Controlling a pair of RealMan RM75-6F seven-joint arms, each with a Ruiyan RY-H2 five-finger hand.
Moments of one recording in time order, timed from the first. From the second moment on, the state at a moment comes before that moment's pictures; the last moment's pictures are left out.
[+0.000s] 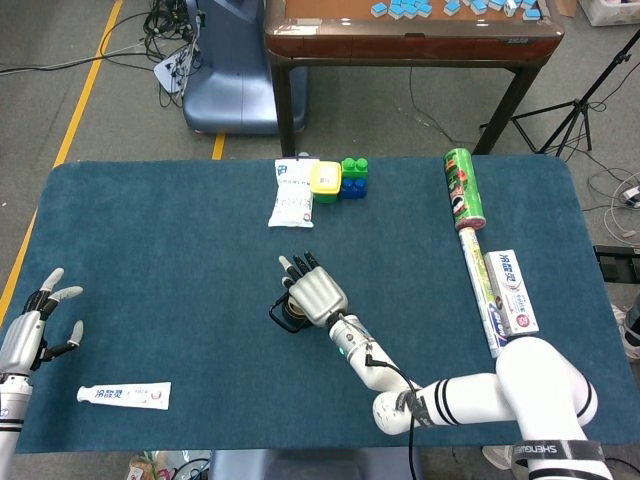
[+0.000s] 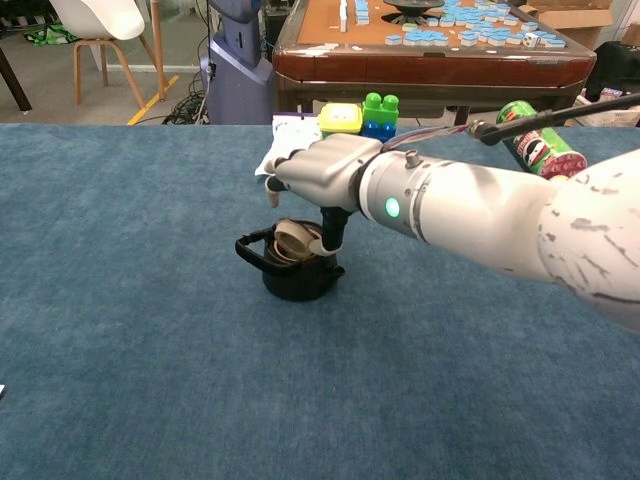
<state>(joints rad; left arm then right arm) -0.21 -1.34 -0.10 -1.12 1.43 1.30 -0.67 1.19 -1.71 0.14 -1.54 -0.60 1.02 -0.99</state>
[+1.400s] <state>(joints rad) -0.23 -1.35 -0.10 -1.15 1.41 1.28 -0.61 1.08 -1.56 0.02 -1.86 -0.70 1.15 -1.00</state>
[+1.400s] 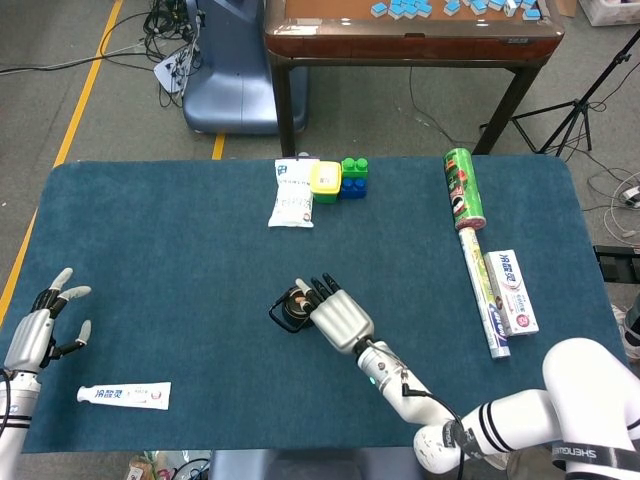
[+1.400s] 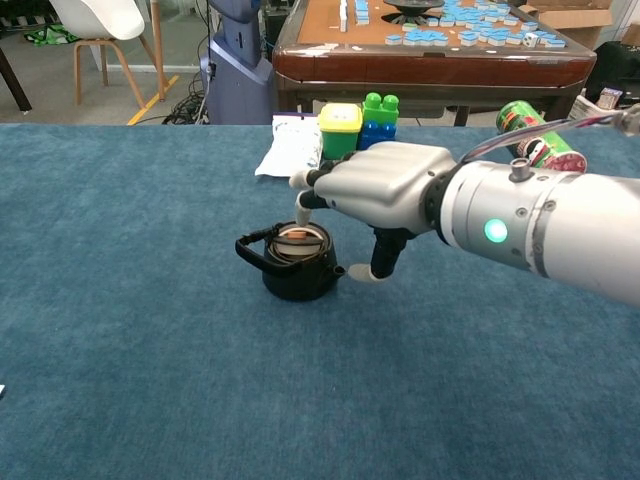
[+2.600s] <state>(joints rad) -0.23 -1.35 -0.10 -1.14 1.41 1.27 -0.61 1.06 -1.55 0.04 -1.86 -0.74 1.12 -0.96</state>
